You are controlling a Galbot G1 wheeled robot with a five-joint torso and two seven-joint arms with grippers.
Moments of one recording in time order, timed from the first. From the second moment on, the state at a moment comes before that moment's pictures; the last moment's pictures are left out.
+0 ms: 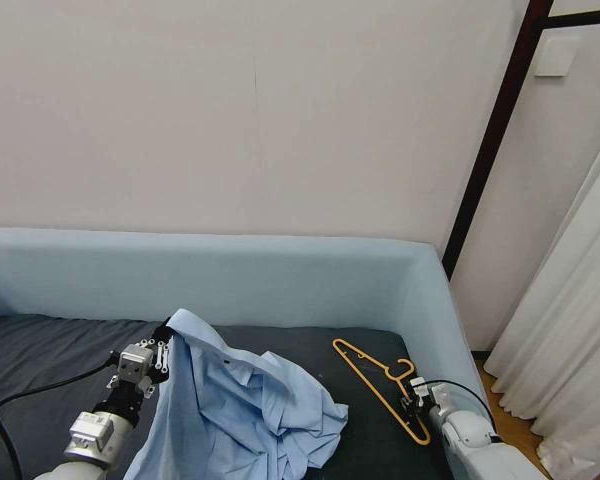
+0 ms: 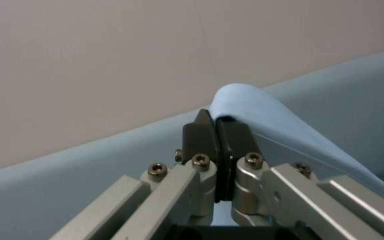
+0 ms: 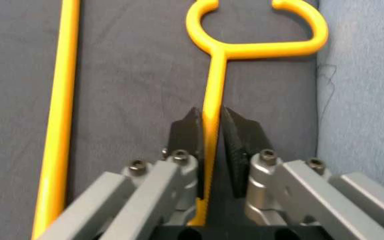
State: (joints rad) left arm 1.48 -1.15 -0.69 -2.09 -0.14 -0.06 0.05; right arm -0.71 1.12 0.07 0.87 0.36 -0.23 -0.19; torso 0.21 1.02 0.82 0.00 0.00
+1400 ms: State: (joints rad) left arm 1.43 -1.14 -0.69 -2.06 -0.26 -0.02 0.01; right arm -1.18 0.92 0.02 1.77 -0.46 0.33 0.42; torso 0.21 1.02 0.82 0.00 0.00
